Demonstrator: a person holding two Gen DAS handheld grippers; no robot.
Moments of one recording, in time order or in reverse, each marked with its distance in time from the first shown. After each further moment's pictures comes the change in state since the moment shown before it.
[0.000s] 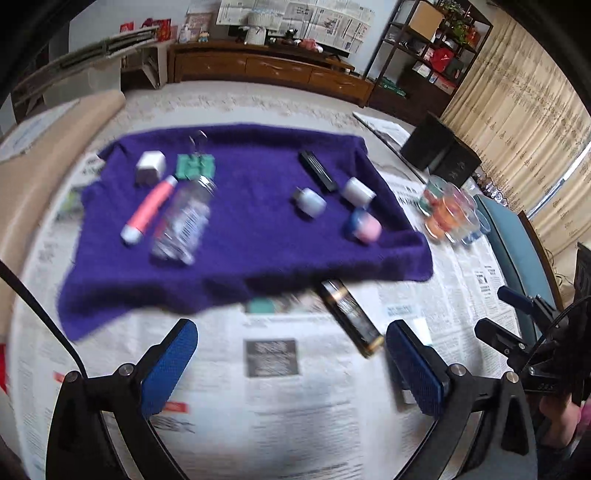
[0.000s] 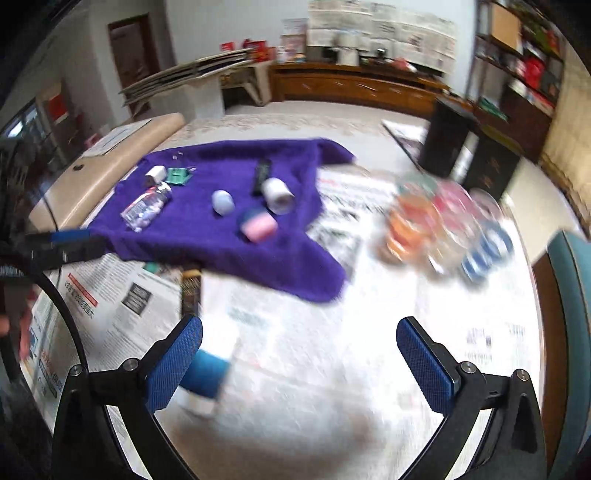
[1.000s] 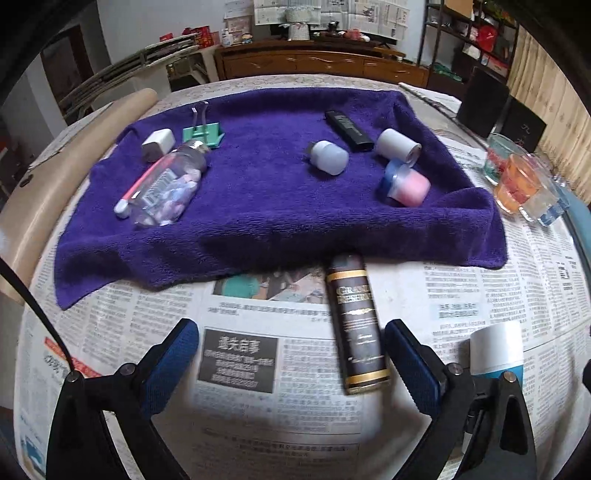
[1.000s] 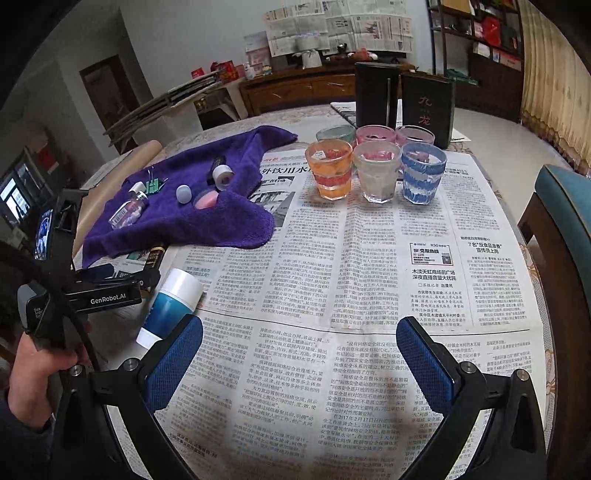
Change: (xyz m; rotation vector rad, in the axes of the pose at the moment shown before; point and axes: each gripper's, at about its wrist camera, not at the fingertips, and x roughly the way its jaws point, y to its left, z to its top) left arm 0.072 -0.051 -0.015 -0.004 -0.009 0.328; right arm -0.019 -0.068 -0.059 0.154 -0.047 0.045
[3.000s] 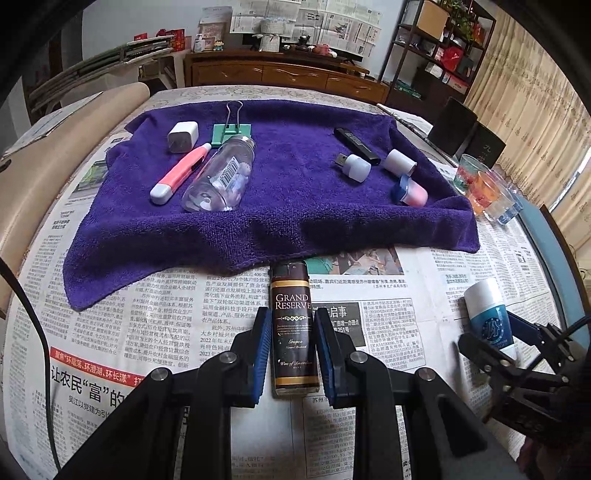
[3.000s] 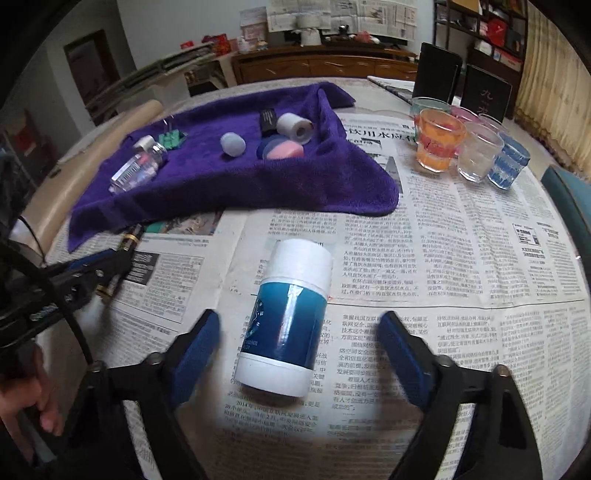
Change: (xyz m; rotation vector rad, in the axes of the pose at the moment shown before) left arm -0.024 0.096 -0.020 0.016 -0.057 -0.221; right arm 0.065 0.128 -0.014 -0.012 0.088 -0.149
